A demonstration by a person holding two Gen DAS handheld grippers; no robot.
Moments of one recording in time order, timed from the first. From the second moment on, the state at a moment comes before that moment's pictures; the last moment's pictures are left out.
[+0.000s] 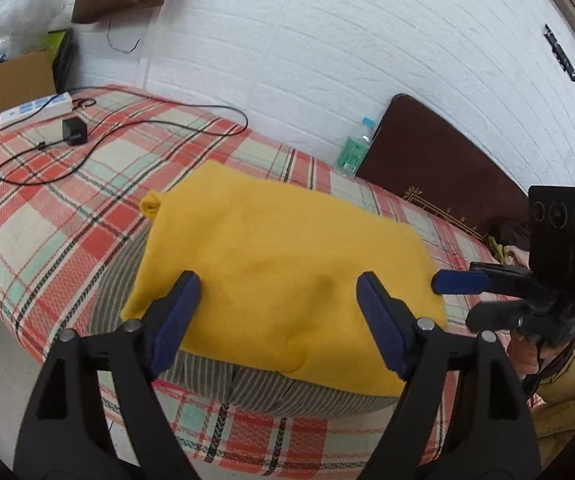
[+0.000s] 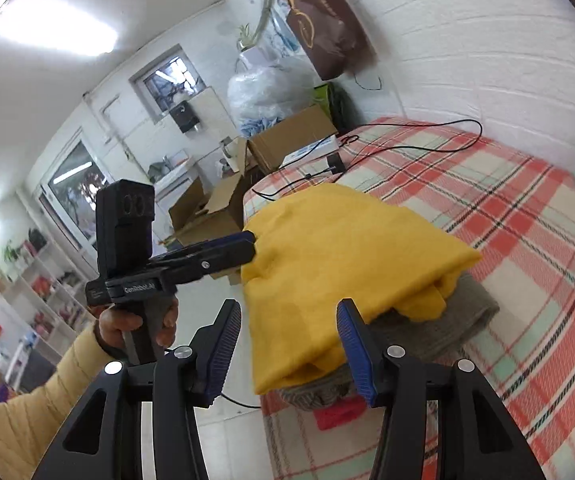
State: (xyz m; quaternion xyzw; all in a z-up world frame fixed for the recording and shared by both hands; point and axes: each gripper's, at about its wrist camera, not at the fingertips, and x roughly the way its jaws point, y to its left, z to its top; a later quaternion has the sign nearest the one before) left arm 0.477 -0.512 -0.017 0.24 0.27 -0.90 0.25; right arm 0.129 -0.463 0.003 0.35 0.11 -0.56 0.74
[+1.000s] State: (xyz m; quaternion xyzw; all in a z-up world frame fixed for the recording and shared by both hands) left arm 0.470 -0.381 0.007 0.16 0.25 -0.92 0.26; right arm 0.133 -0.368 -0.002 0.31 0.13 -0.59 0.73
